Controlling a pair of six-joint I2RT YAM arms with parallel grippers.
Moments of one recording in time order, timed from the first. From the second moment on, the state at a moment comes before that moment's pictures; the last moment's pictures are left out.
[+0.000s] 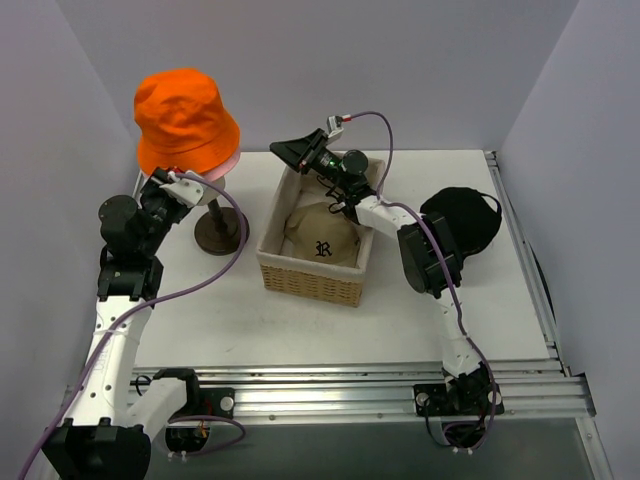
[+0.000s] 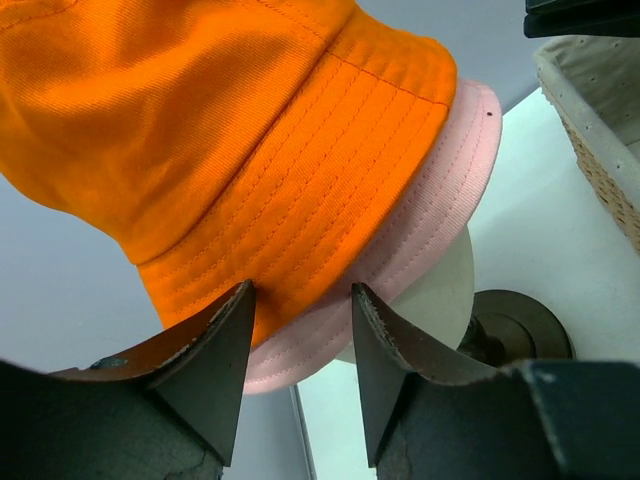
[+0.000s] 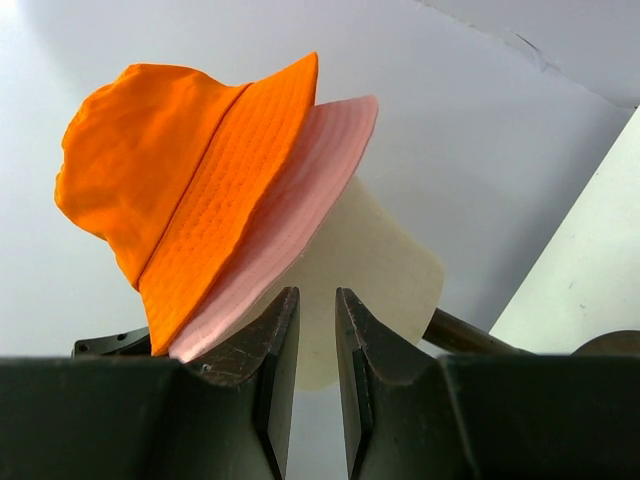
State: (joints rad) left arm -0.02 0.97 0.98 0.01 0.26 0.65; right arm 0.50 2.33 1.76 0.99 -0.50 1.42
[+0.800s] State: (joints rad) left arm -0.02 0.96 0.98 0.00 0.27 0.65; right arm 0.50 2.33 1.72 1.02 -0.50 1.44
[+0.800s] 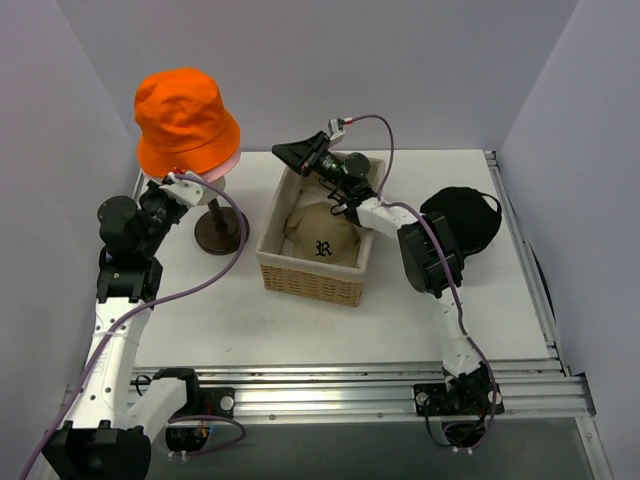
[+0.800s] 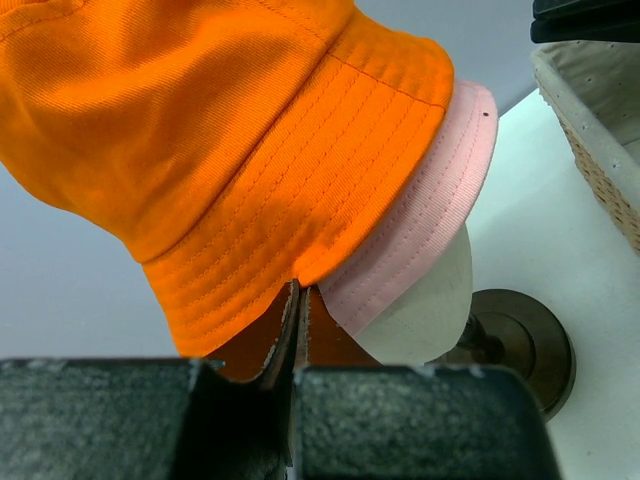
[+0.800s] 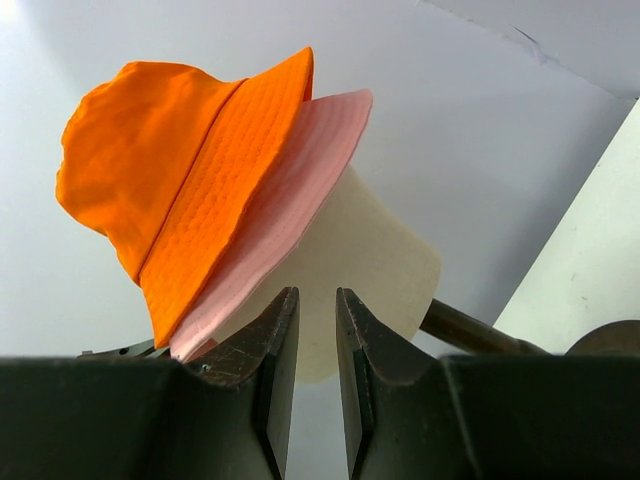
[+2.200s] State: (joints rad) left arm -0.02 0.95 0.98 -0.06 0.28 0.65; right arm 0.48 2.29 1.66 1.04 -0.52 1.47
